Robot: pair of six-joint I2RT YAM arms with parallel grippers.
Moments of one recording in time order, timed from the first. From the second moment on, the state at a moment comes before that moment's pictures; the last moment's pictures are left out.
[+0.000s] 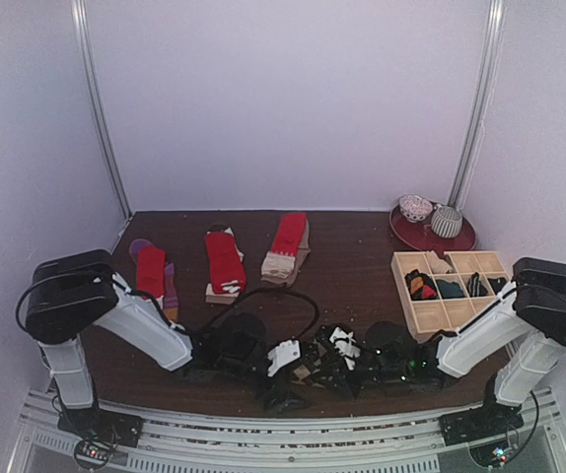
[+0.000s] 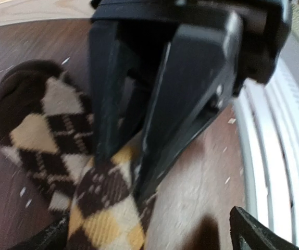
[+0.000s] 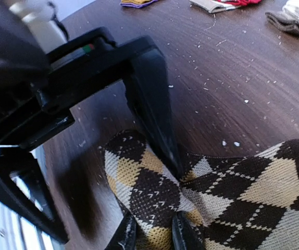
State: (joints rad) left arm -1.15 1.89 0.72 0.56 0.36 0.09; right arm 1.11 1.63 0.38 0.66 -0.13 0.25
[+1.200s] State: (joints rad) left arm -1.18 1.88 0.73 0.58 0.32 0.47; right arm 0.91 1.66 0.41 0.56 -0.59 0.56
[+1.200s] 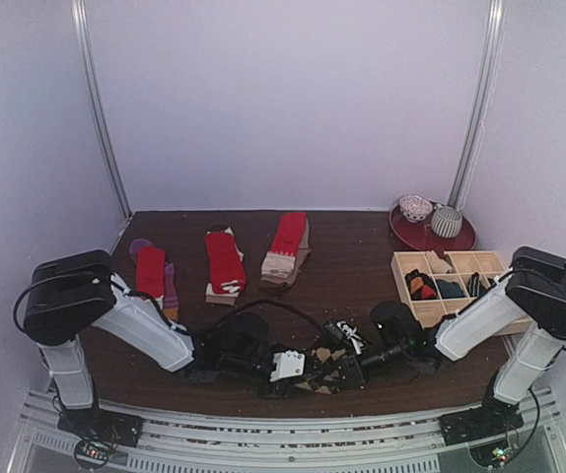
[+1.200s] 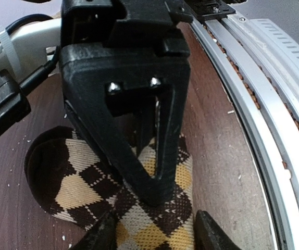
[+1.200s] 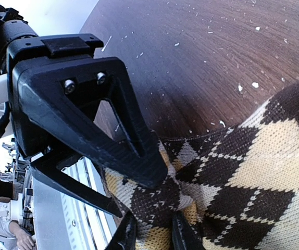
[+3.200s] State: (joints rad) left arm -1.09 2.10 1.04 0.29 0.68 0.03; right arm 1.04 1.39 0.11 0.80 -0.15 0.19
